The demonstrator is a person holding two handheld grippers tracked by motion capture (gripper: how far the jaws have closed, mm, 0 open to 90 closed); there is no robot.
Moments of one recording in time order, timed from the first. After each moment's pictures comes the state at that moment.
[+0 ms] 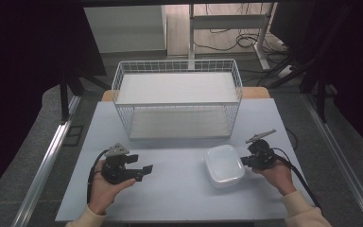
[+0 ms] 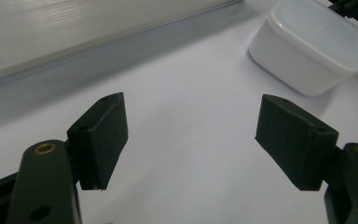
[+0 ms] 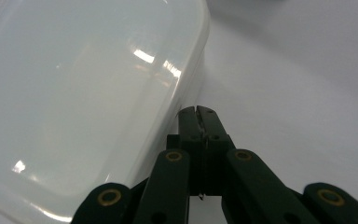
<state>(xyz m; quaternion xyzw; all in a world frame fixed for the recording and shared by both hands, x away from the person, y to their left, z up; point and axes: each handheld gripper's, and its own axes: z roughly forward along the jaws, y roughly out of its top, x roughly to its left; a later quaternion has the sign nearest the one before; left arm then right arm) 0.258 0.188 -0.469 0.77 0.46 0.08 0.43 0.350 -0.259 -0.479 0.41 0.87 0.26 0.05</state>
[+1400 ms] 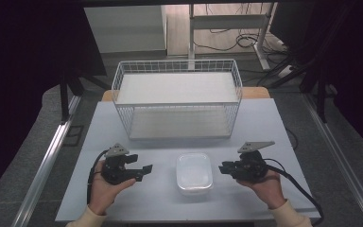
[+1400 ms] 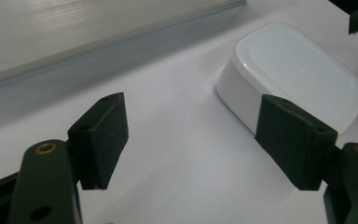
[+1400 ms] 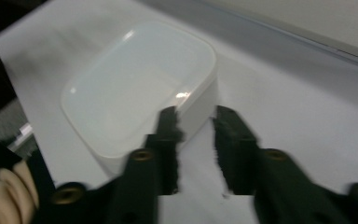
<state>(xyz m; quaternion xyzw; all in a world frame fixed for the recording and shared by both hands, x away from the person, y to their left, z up) 0.256 0.186 -0.469 0.77 0.46 0.09 0.43 0.297 -0.222 -0.454 0.35 0.84 0.40 0.03</state>
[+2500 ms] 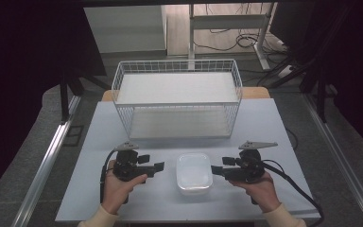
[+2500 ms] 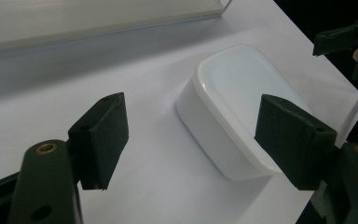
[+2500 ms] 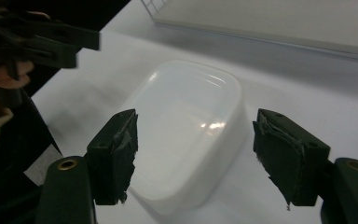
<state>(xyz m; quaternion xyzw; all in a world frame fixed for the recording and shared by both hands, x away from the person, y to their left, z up) 0.268 0.155 -0.464 0.74 0.50 0.02 0.45 0.291 -0.209 -0.447 0.41 0.79 0.46 -0.01</state>
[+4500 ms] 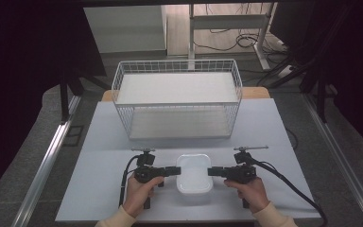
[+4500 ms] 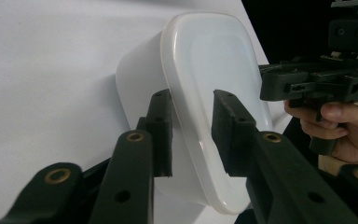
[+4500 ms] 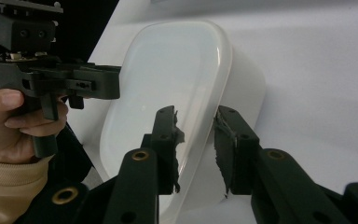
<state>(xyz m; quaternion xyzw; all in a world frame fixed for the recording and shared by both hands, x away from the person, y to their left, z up) 0.278 0.118 -0.504 0.68 0.53 -0.15 0.49 0.303 -0.205 -0.487 0.49 0.74 0.44 -0.13</state>
